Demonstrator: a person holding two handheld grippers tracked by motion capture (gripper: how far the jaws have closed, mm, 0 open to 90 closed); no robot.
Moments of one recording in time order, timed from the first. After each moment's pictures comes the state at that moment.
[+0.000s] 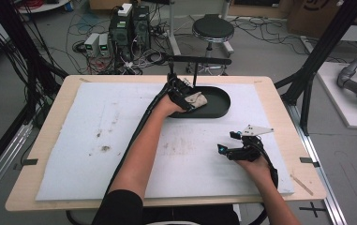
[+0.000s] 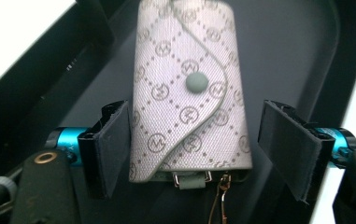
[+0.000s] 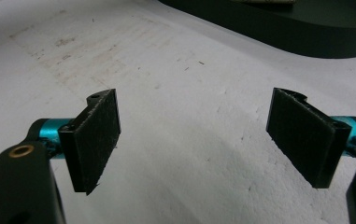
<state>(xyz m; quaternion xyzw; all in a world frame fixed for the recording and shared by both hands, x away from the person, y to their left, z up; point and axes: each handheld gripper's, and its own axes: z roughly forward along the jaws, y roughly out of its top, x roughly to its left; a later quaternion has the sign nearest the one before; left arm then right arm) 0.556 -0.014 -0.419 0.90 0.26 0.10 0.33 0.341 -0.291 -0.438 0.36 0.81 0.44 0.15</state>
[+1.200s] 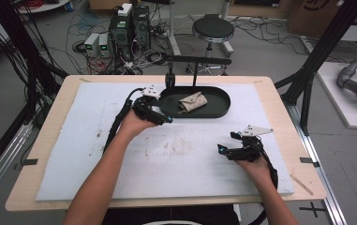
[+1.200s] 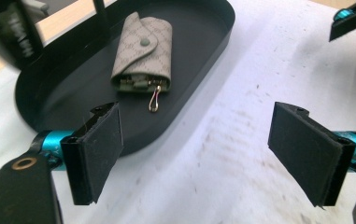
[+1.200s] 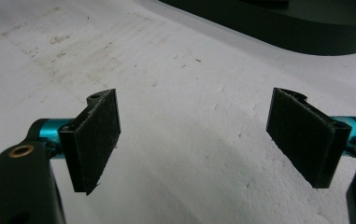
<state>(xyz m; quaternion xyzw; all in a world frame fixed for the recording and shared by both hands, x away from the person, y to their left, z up) 0.441 0.094 -0.385 0.84 0.26 0.11 0.46 0.340 -0.290 -0.438 0.37 0.81 0.44 0.16</state>
